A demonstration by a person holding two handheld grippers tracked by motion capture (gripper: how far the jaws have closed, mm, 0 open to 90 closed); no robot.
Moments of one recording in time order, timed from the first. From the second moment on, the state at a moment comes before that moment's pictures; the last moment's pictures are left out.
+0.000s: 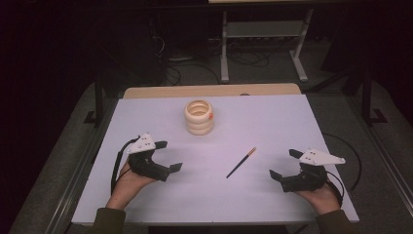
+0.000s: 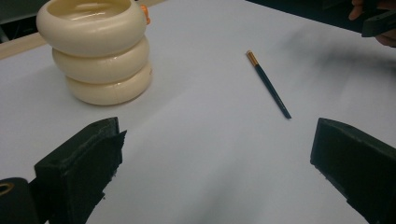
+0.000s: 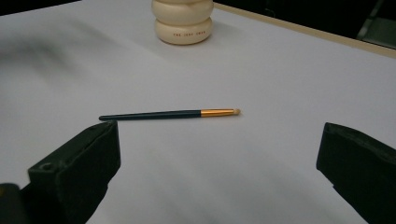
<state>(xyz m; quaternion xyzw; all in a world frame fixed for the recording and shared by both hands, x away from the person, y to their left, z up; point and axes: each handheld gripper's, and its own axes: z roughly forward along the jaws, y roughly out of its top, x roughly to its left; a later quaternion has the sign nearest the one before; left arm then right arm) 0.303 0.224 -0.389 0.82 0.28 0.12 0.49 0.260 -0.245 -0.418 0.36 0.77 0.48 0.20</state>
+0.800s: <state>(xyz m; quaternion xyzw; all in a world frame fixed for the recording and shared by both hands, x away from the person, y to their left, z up) 0.315 0.196 -0.390 0.84 0.26 0.10 0.47 0.260 -0.244 -0.419 0.36 0.77 0.48 0.20</state>
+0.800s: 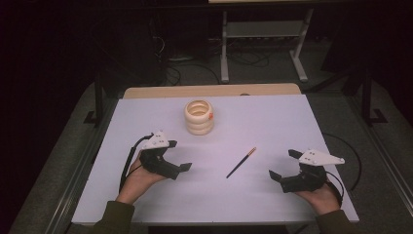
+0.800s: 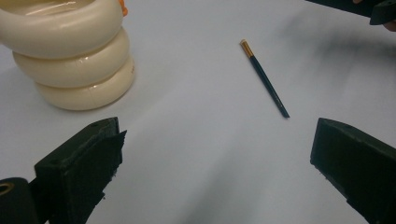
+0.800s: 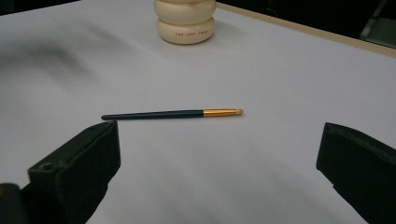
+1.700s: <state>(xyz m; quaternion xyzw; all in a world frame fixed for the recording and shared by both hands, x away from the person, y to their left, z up) 0.326 0.169 -0.385 0.84 0.24 0.10 0.48 0.260 -0.243 -0.419 0.36 0.77 0.48 0.20</state>
